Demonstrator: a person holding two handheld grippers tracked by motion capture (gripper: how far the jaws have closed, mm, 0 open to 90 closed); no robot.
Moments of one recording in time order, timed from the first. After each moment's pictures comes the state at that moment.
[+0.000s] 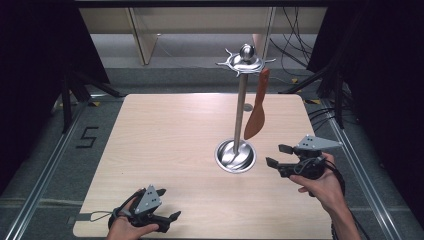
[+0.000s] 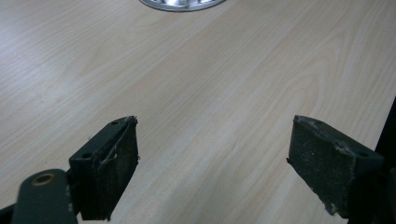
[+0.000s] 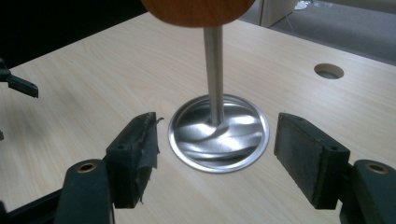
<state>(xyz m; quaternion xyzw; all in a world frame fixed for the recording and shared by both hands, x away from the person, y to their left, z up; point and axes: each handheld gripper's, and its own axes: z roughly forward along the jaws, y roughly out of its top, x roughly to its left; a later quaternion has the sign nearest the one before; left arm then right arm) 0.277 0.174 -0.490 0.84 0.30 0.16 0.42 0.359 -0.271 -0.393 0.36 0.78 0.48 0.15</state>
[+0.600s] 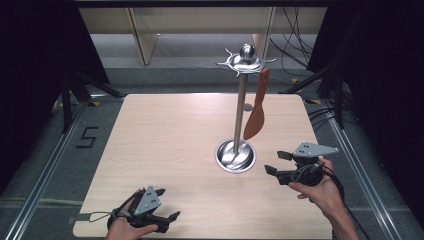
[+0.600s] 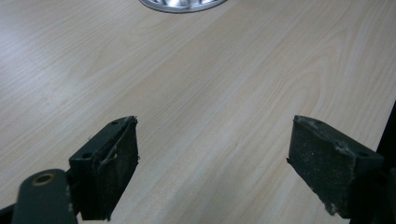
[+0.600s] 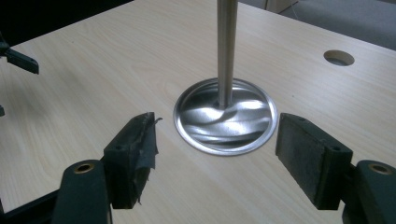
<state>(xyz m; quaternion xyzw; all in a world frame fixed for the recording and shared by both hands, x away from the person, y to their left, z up) 0.277 0.176 -0.490 0.84 0.28 0.17 0.42 0.348 -0.269 -0.402 0.35 0.81 0.45 0.15</state>
